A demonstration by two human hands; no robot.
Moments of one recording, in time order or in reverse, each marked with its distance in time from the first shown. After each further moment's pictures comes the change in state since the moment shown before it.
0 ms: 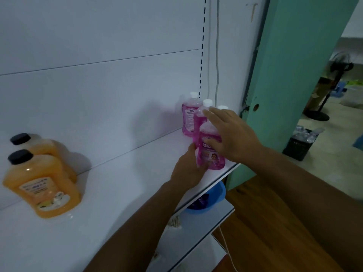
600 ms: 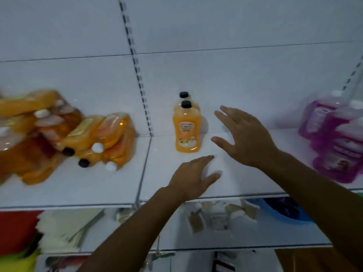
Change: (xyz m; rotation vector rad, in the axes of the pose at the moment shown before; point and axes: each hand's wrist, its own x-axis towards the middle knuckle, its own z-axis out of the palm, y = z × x) left_hand -0.222 -0.065 -0.136 0.427 0.235 -0.312; right_hand 0.008 -0.211 0.023 0.268 0.008 -0.495
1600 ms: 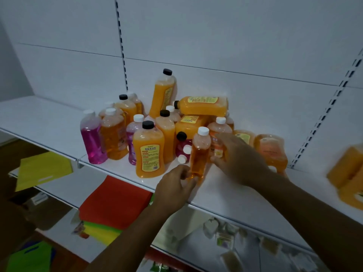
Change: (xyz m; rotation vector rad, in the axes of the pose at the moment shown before) left_hand -0.241 -0.357 -0.205 -0.213 0.620 -0.370; right_hand 0.160 -0.439 0.101 0.318 -0.068 -0.272
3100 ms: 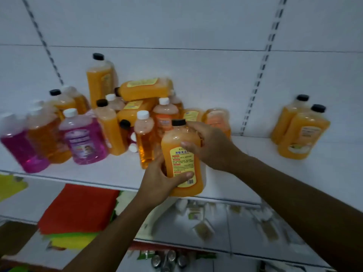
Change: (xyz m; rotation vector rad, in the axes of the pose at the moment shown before) left_hand -0.023 0.071 0.033 -0.463 -0.209 -0.046; right_hand -0.048 0.030 -0.032 0.467 0.023 -0.033
